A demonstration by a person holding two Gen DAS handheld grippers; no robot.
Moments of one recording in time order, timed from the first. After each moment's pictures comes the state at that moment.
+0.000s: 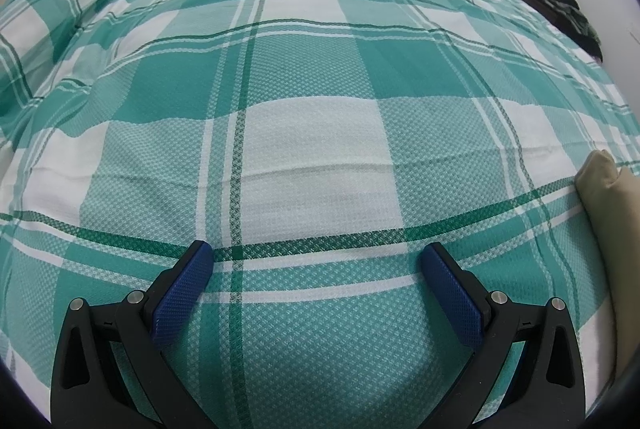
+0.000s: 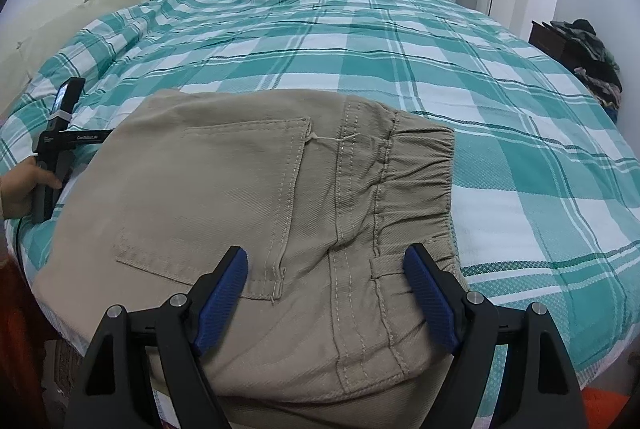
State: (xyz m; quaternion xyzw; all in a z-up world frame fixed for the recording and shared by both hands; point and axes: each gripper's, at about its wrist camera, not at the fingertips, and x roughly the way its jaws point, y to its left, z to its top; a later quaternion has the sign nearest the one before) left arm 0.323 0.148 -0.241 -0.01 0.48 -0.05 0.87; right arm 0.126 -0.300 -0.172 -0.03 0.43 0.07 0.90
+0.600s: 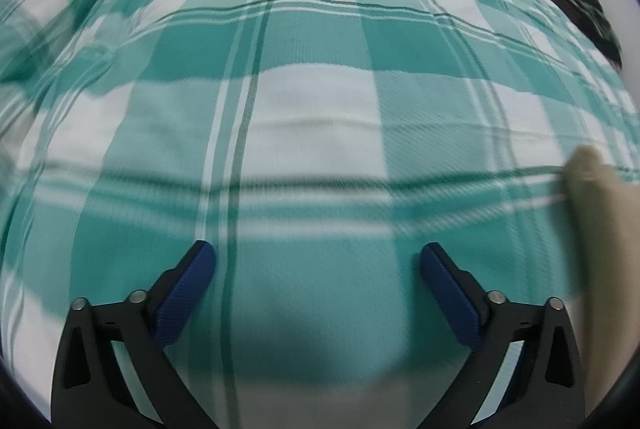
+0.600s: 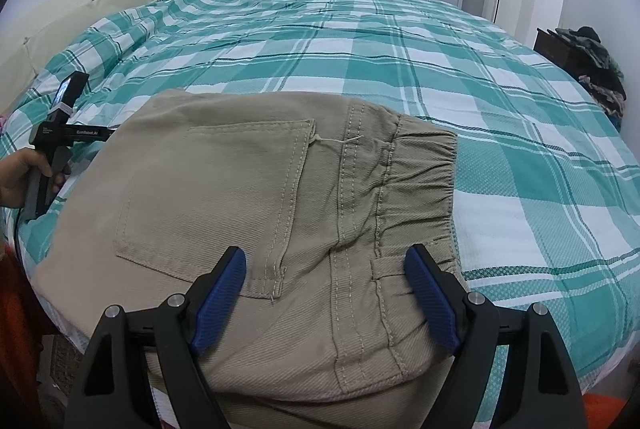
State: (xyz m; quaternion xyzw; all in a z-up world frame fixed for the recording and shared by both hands) left arm 0.297 0.140 -0.219 -0.04 0.54 -0.01 0.84; right arm 0.126 -0.301 -0.171 -0.03 0.43 0.08 0.90
